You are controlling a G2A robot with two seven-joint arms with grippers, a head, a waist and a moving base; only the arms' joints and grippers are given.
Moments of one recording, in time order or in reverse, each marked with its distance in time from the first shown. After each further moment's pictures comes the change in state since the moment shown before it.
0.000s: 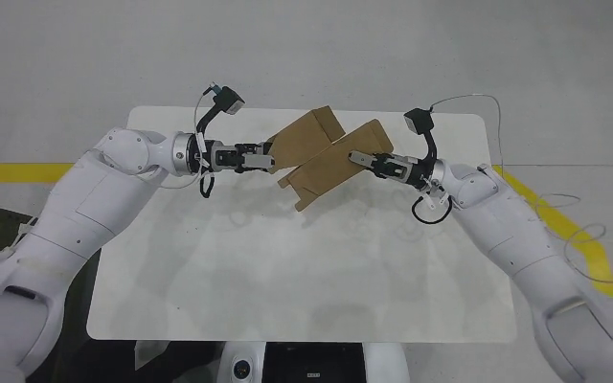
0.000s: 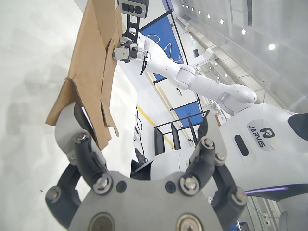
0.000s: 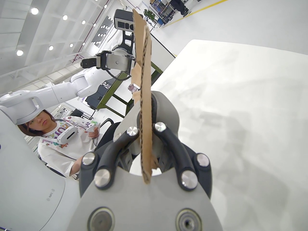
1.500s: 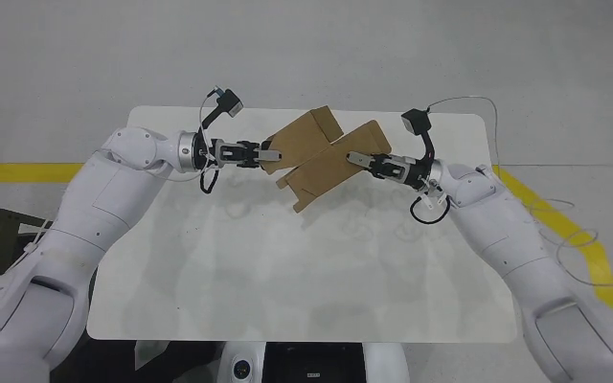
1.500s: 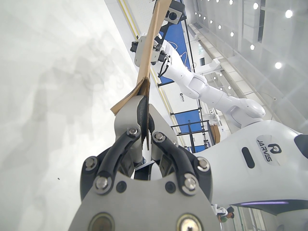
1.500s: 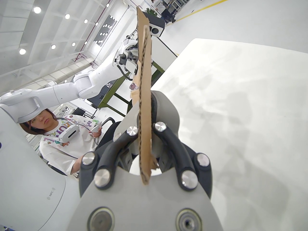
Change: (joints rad) left arm 0.017 -0.100 -0.087 0.165 0.091 0.070 -0.070; right arm -0.033 -0.047 0.100 0.028 -0.011 0.000 0.095
